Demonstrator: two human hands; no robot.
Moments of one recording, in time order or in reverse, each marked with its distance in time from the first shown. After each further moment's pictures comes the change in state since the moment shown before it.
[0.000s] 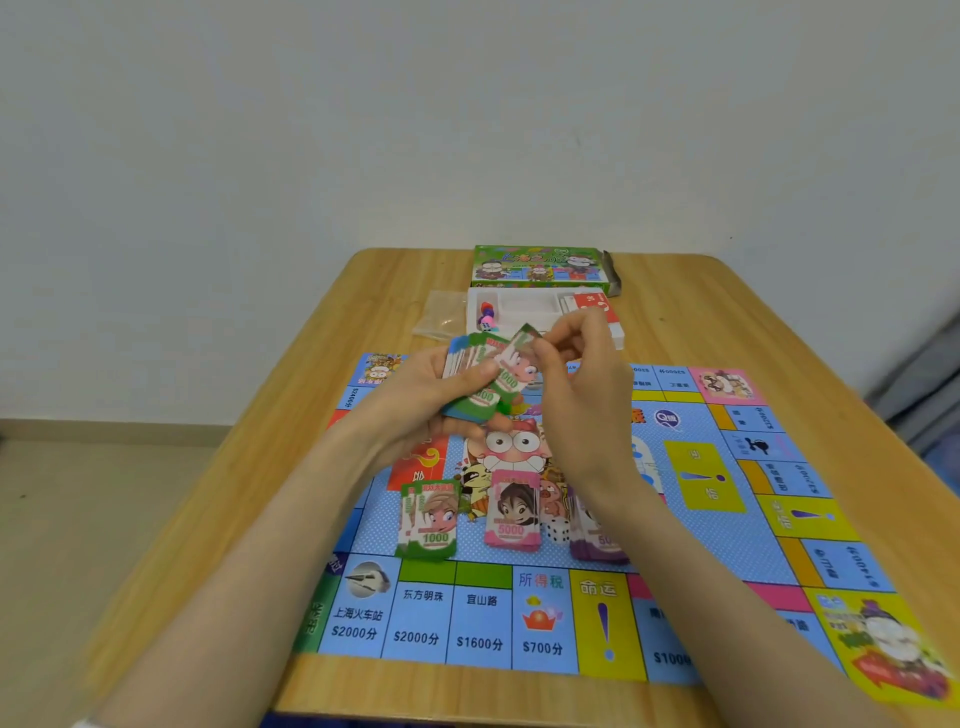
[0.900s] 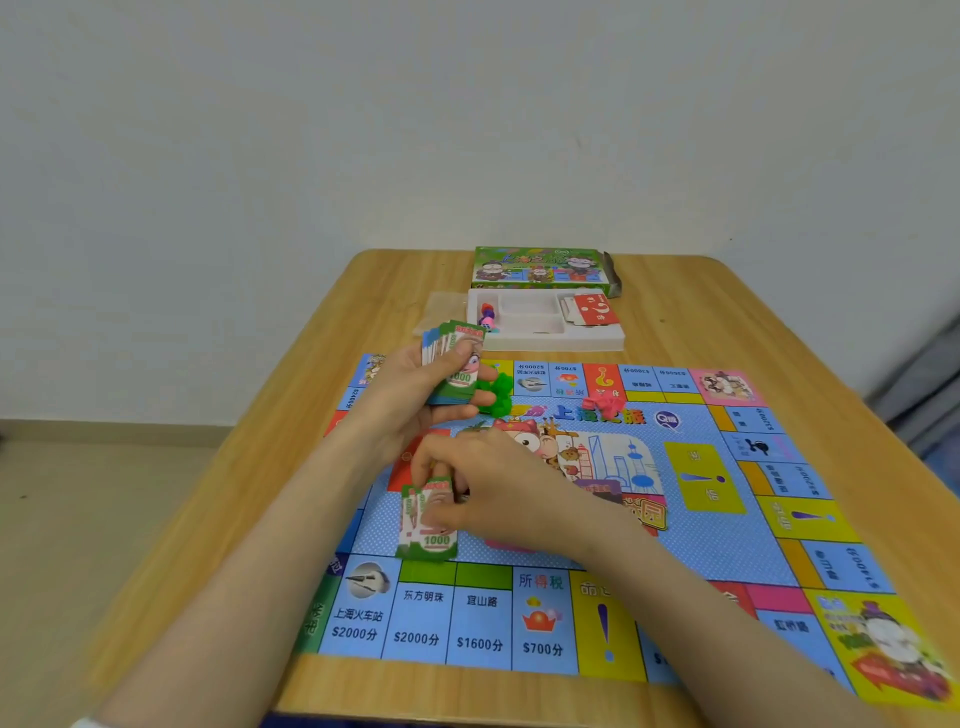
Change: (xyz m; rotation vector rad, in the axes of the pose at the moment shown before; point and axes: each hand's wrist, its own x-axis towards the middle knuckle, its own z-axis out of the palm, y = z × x) left_hand 0.006 -0.004 -0.006 -0.086 0.246 0.047; right_hand -0.028 -0.002 0.018 -0.374 -0.993 -0.251
